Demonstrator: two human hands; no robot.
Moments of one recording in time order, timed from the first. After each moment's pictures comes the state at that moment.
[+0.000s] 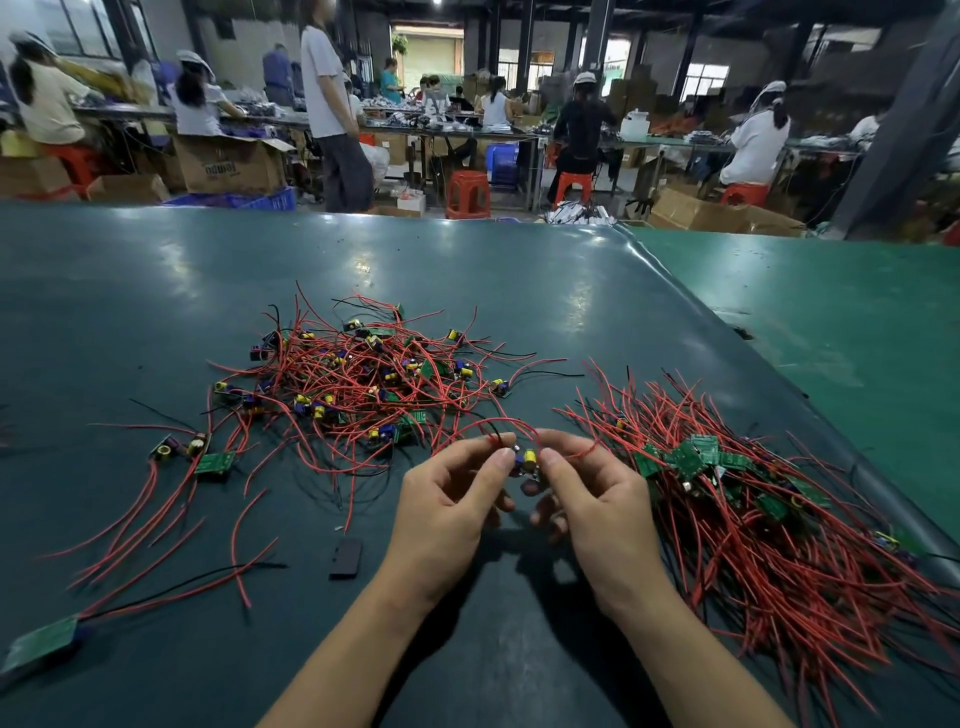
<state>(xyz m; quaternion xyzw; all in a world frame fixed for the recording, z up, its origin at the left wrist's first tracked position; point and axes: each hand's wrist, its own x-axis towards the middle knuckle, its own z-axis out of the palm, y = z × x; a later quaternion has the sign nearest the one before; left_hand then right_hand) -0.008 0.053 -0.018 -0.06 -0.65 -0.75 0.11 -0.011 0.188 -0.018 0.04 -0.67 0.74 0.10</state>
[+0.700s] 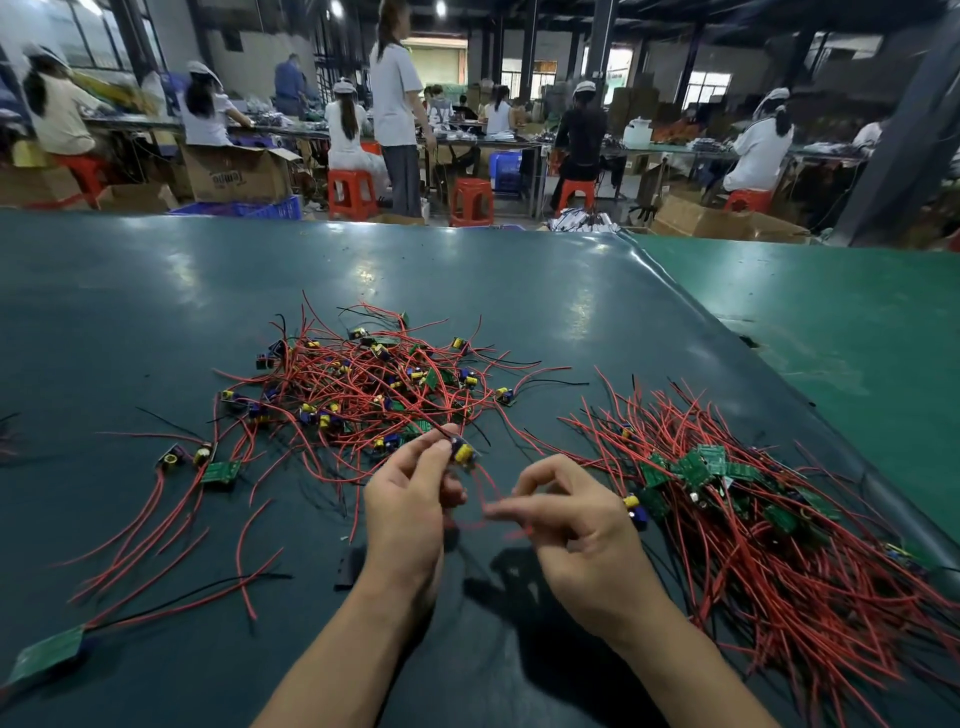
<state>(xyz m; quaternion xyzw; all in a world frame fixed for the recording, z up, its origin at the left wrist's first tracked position) -0.027 0.045 -0.020 0.10 -0.48 -0.86 0.17 -0.006 0.190 -0.022 0.27 -0.80 0.50 0.19</state>
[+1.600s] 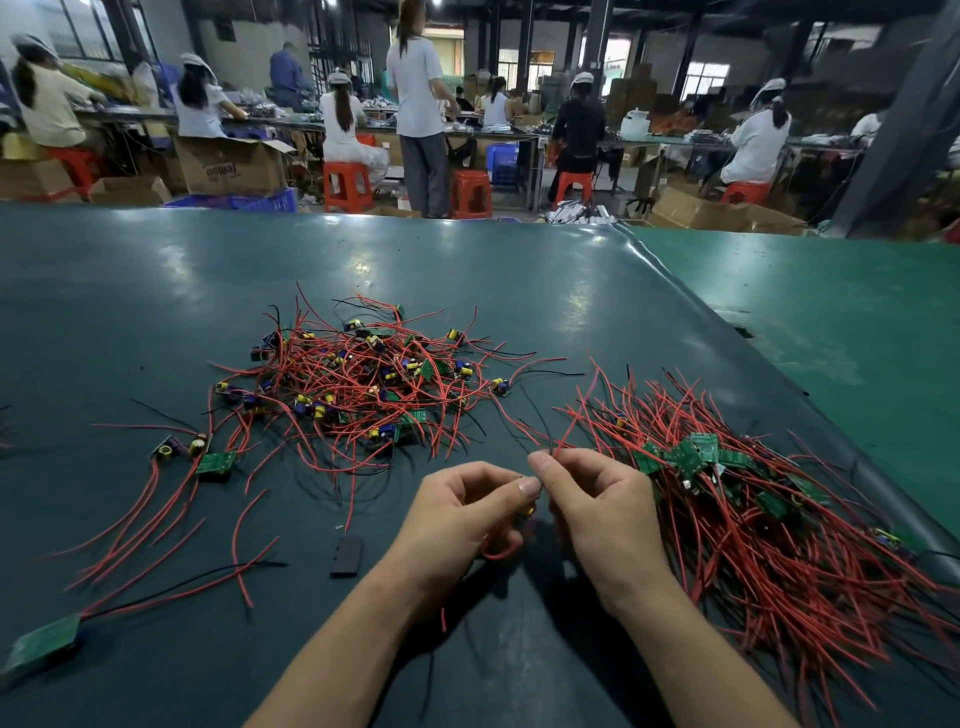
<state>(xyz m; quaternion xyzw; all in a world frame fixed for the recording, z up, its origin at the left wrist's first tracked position) -0.005 0.054 -0.016 -0.03 -0.63 -0.78 -0.07 -0.014 0.193 -0.019 0.03 -0.71 0.70 0.11</state>
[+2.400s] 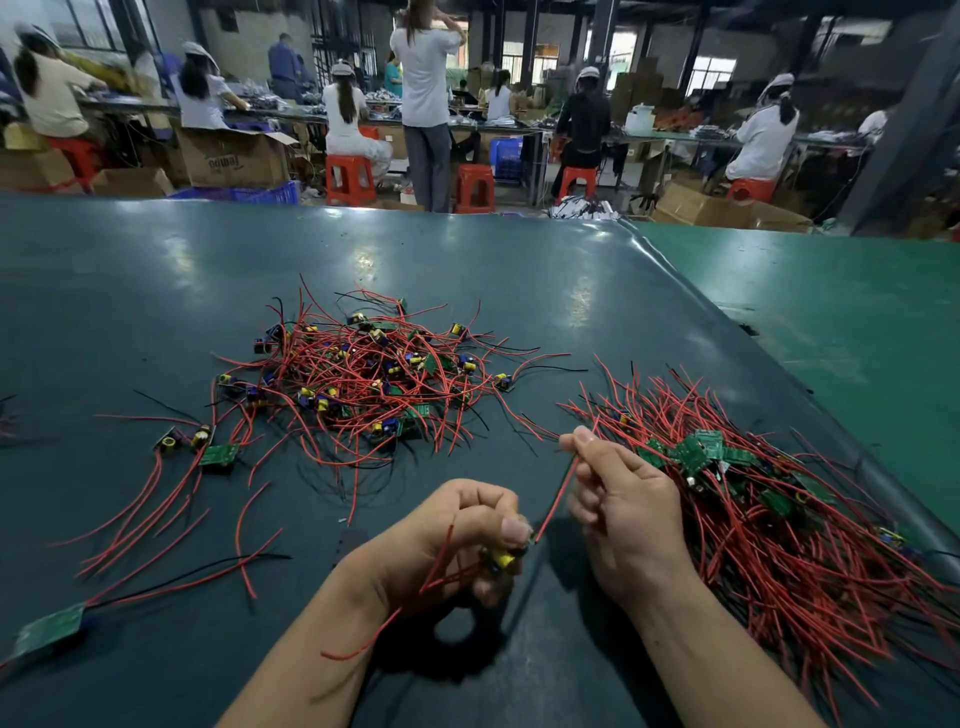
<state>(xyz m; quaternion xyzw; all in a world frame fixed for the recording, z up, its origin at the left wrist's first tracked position) 0.002 0.035 -0.010 -0.14 -0.51 -0.80 -0.28 -0.020 0.191 -0.012 -0.08 -0.48 0.87 0.06</state>
